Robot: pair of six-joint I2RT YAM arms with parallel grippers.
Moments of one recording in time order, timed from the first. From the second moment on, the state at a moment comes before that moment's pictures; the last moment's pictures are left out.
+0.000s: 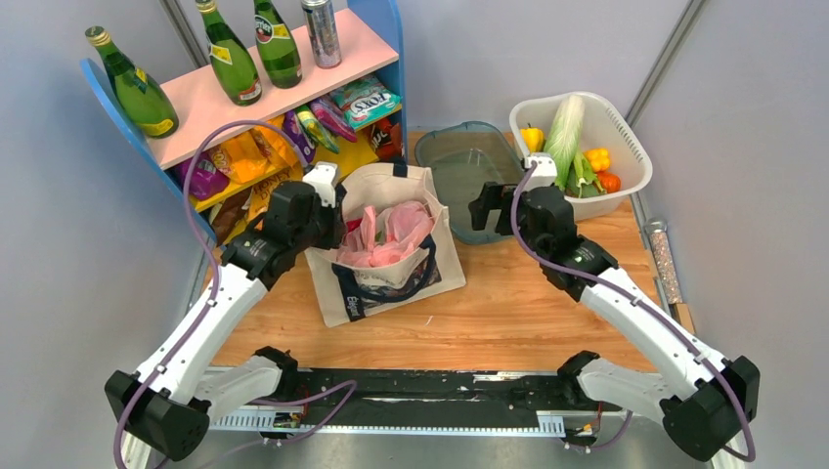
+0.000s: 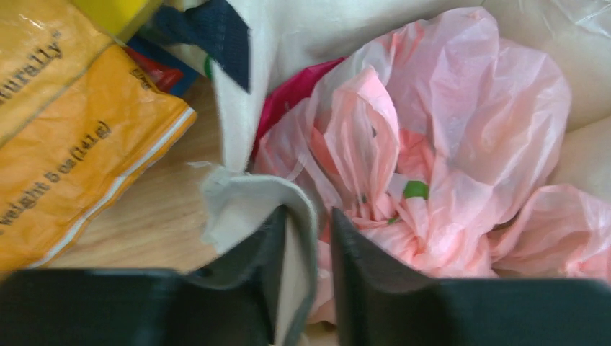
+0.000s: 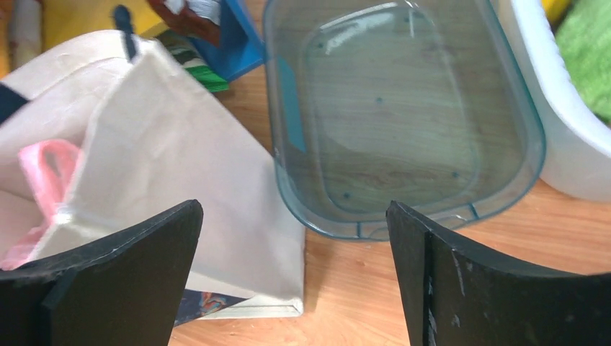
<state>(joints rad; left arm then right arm) -0.44 1.02 1.02 -0.62 -0.03 -0.20 0.55 1.04 0.89 -0.20 0.21 0.38</state>
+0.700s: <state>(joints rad) -0.45 0.64 0.81 -0.53 0.19 0.08 0.95 1.38 1.29 -0.17 0.04 0.24</state>
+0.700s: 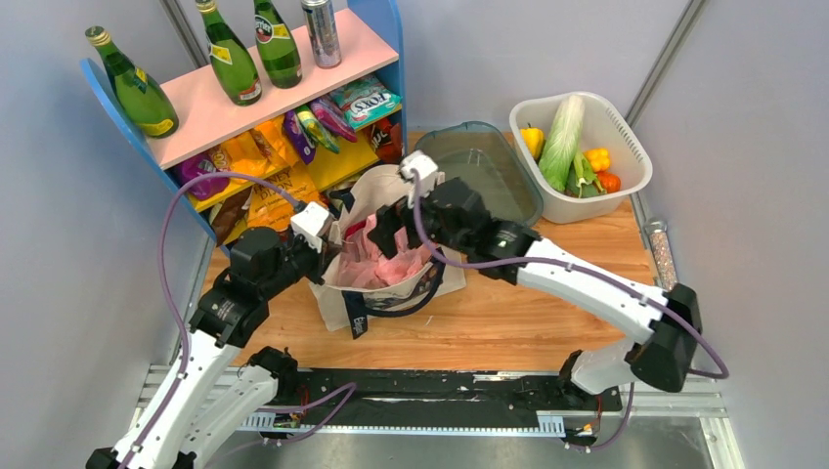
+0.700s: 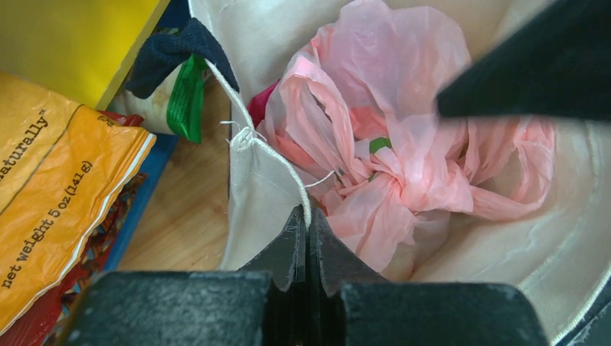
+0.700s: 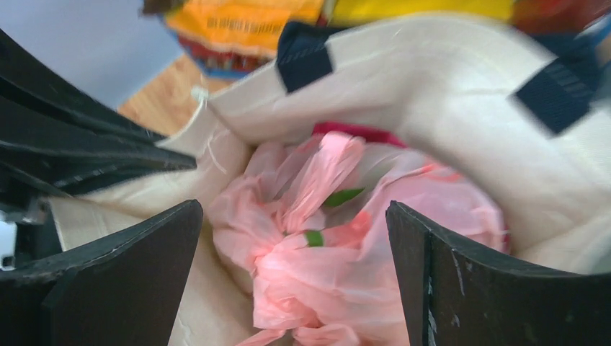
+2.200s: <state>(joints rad) -0.45 0.64 0.79 -0.50 0.23 0.12 0.88 1.62 1.39 -0.35 0.16 0.30</state>
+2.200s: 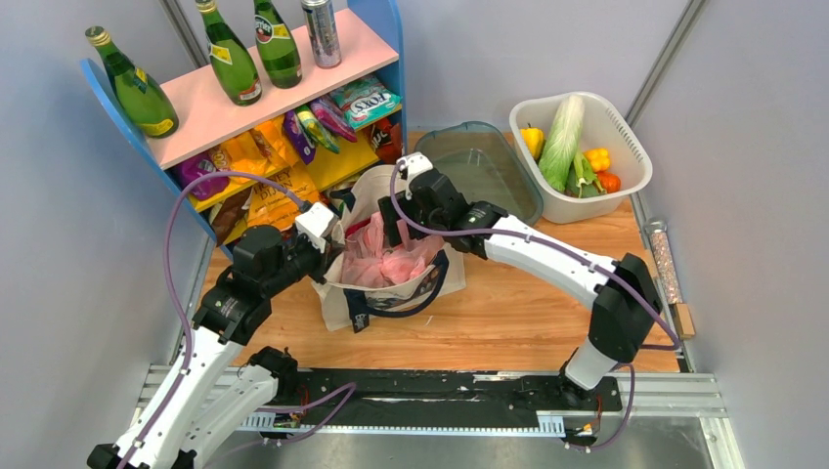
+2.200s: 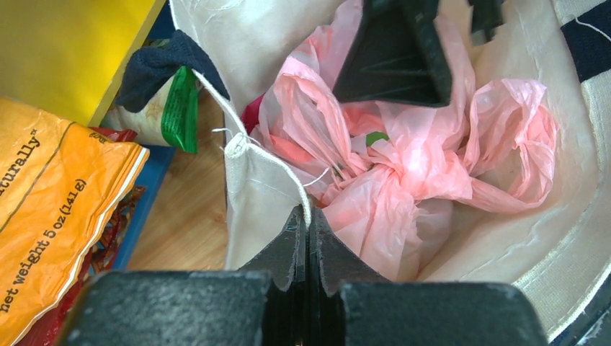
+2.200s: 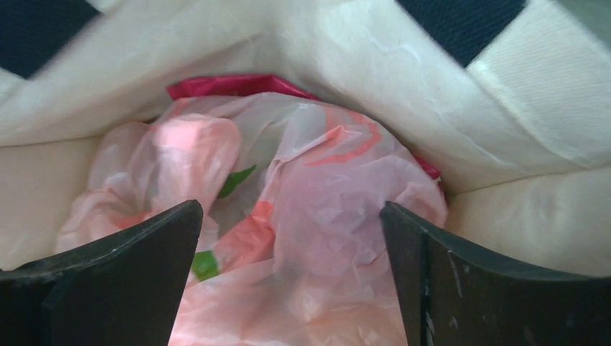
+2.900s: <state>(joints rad) -0.45 0.65 0.78 -0.52 0.23 0.12 0.97 1.83 1.40 -0.32 -0.01 0.28</state>
